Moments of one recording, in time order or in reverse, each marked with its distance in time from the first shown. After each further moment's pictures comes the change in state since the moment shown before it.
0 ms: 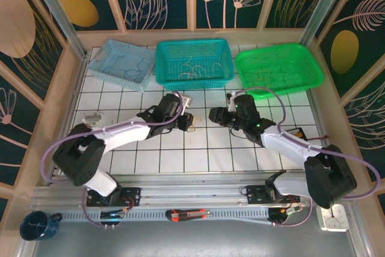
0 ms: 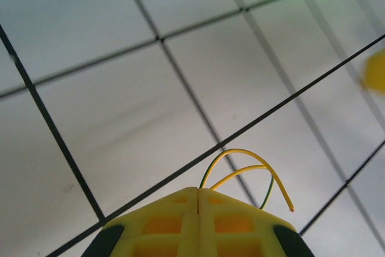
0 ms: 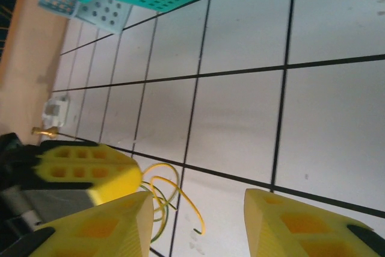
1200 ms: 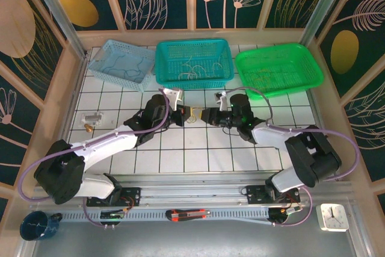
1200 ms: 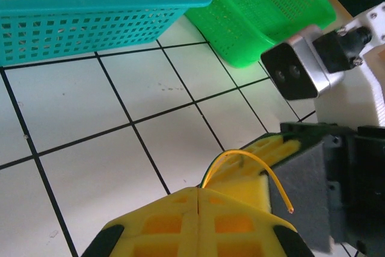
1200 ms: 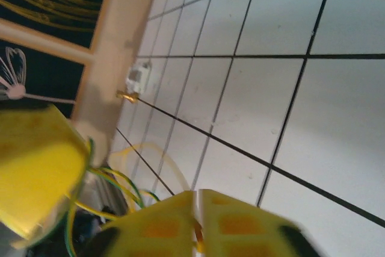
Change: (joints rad) left arm 0.000 -0.180 -0.104 0.179 -0.030 -0.106; right arm -0.007 0.213 -0.018 0.385 -0.305 0.080
